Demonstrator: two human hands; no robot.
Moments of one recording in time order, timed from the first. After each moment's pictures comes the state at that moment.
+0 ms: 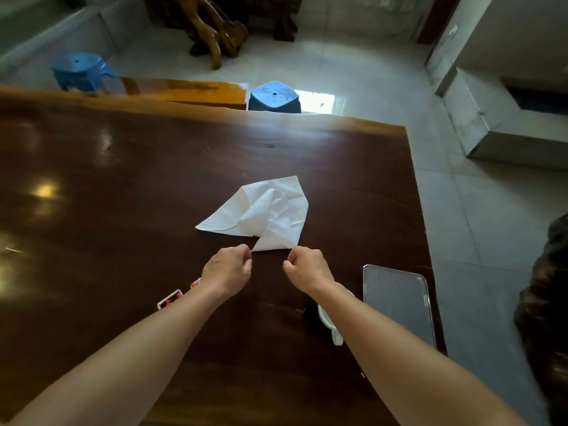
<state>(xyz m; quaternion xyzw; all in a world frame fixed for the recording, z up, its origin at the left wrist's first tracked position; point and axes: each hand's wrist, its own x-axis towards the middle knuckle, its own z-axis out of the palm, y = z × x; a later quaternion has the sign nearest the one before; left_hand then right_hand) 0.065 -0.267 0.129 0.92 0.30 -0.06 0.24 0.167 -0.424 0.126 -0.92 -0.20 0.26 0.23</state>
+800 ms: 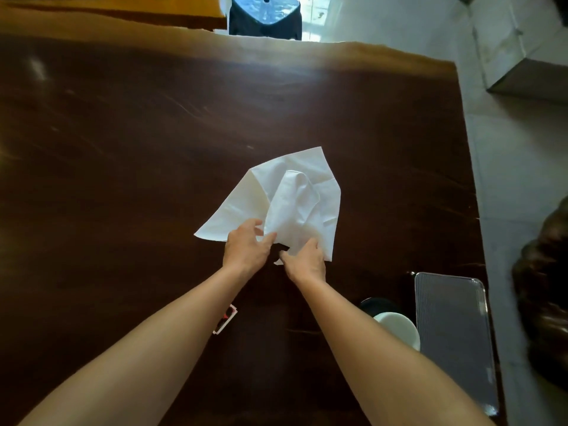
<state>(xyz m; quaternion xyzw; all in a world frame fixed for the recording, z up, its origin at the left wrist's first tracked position) 0.180 -0.147 0.036 0.79 0.38 -0.09 0.47 0.221 -0.269 0.015 -0.90 0.11 0.33 0.24</state>
